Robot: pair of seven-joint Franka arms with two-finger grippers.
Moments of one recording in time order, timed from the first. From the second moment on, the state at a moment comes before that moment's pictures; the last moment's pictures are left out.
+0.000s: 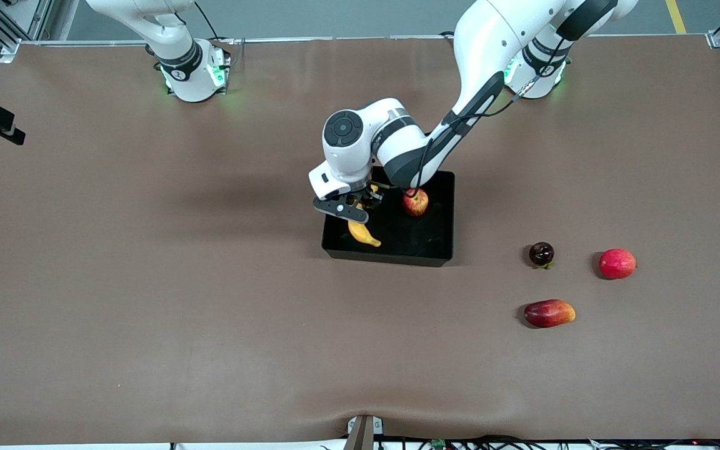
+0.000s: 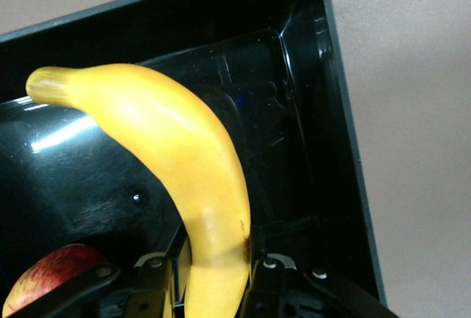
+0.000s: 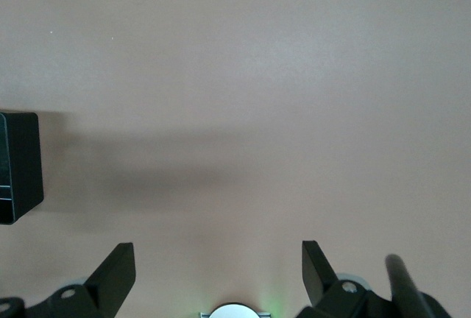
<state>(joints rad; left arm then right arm) -0.56 0.74 -0.41 -1.47 0.33 2.10 -0.70 0.06 0.00 -0.15 -1.41 0.04 1.36 -0.06</state>
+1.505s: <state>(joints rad) -0.40 0.64 -0.40 -1.40 0.33 2.01 -0.69 0.05 0.01 -0.15 -1.41 0.04 1.35 -0.06</state>
